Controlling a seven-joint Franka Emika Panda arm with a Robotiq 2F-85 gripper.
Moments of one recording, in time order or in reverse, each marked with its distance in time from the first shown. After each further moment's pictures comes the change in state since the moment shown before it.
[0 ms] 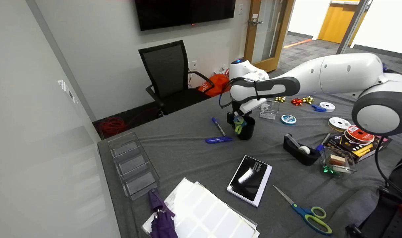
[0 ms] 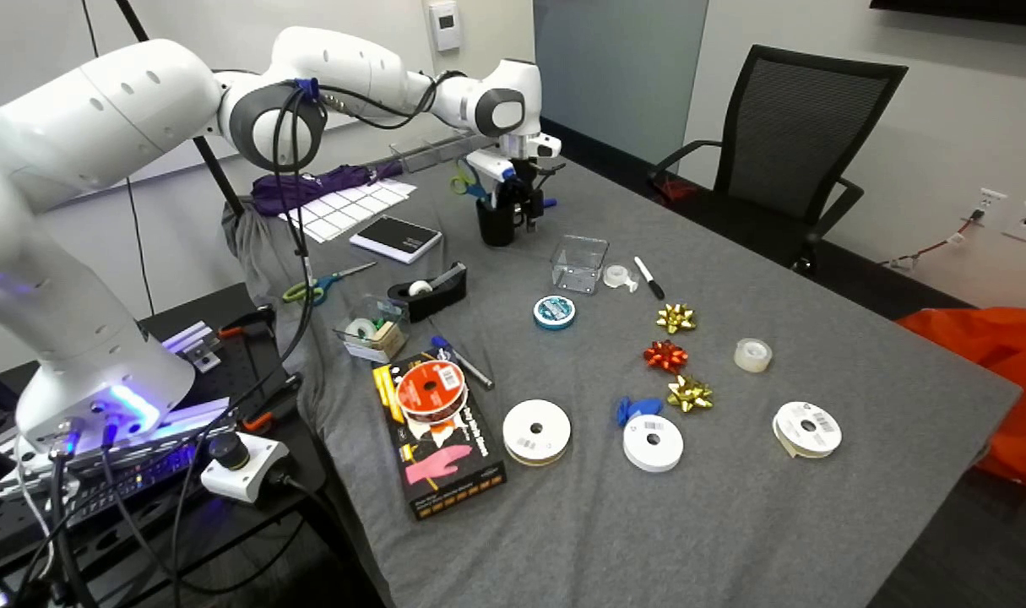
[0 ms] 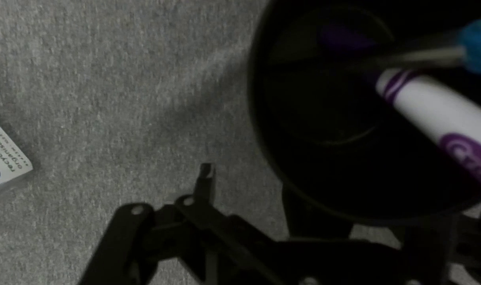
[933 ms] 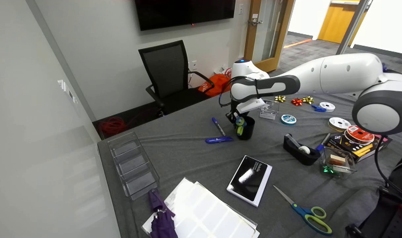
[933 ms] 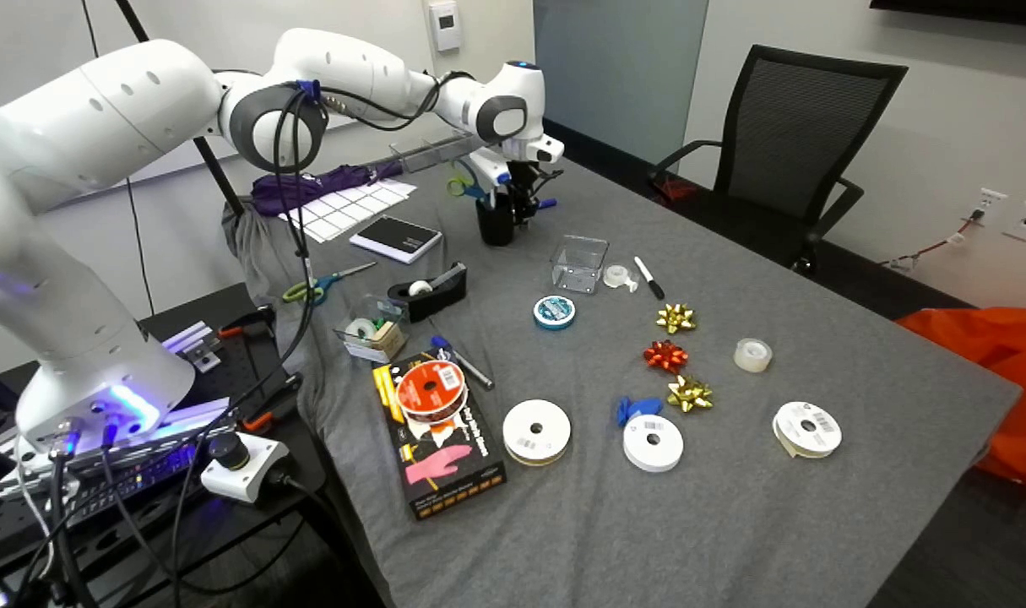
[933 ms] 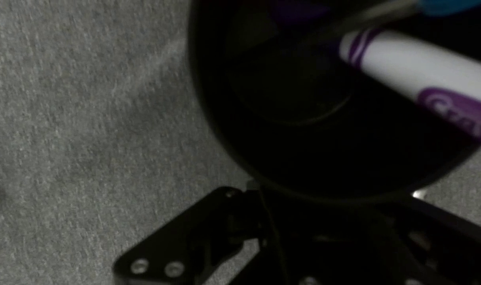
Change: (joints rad) arm -0.013 0.000 0.005 -0.019 0.080 0.070 0.100
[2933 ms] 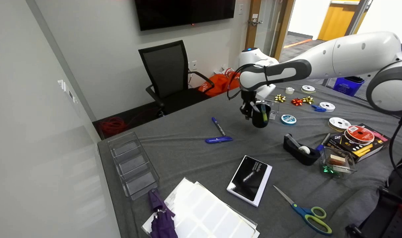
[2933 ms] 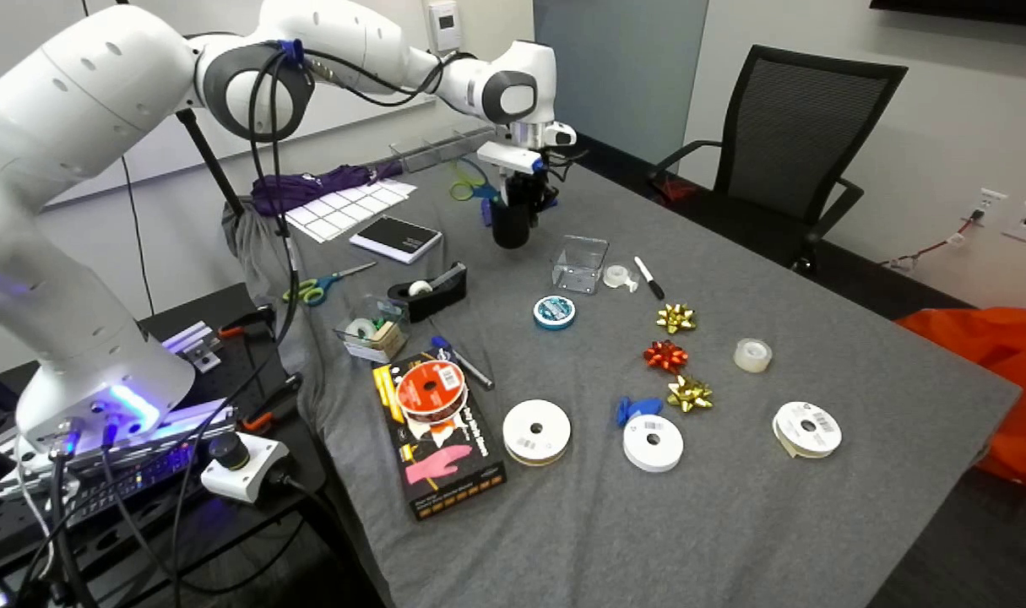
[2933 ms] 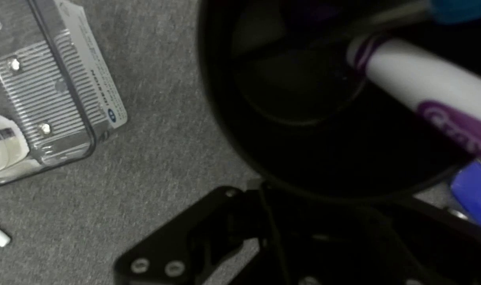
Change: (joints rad) arm -0.057 -0.159 -0.002 -0.170 -0.082 -0.041 -0.461
